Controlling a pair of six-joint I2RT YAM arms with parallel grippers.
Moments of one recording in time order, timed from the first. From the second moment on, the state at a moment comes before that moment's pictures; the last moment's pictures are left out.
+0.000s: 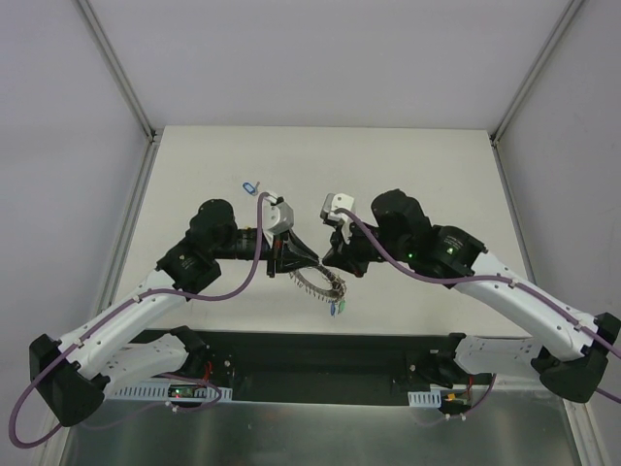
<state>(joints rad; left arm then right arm) -0.70 0.94 0.82 -0.03 0.84 -0.07 0.96 1.13 1.23 -0.64 -0.34 -0.10</state>
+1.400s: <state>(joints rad) -0.75 0.80 0.58 0.20 0.50 -0.19 0.90 0.91 0.92 -0.20 -0.20 0.11</state>
